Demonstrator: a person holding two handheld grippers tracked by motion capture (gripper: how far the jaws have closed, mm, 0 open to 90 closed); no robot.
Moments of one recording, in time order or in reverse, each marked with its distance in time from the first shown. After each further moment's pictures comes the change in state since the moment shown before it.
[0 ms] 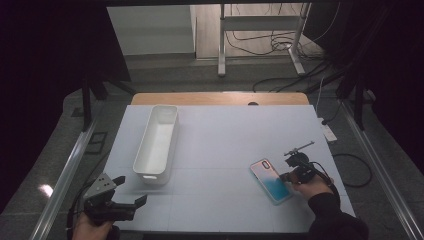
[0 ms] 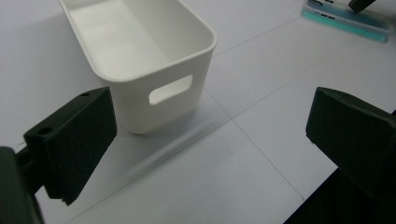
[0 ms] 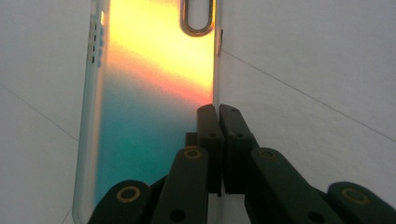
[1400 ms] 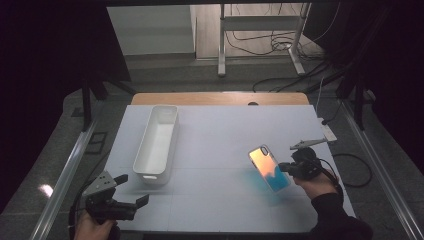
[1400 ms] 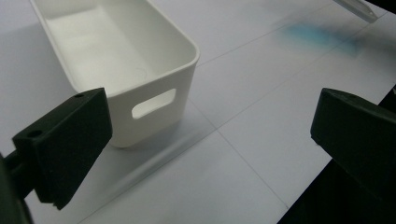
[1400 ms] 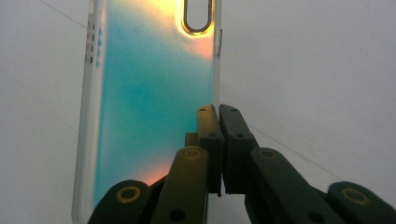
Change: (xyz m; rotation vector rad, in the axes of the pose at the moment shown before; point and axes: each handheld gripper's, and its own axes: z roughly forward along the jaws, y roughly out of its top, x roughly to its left) left arm 0.000 0.006 0.002 -0.027 -0.073 -0.001; right arm 0.014 0.005 -0.040 -0.244 0.008 -0.077
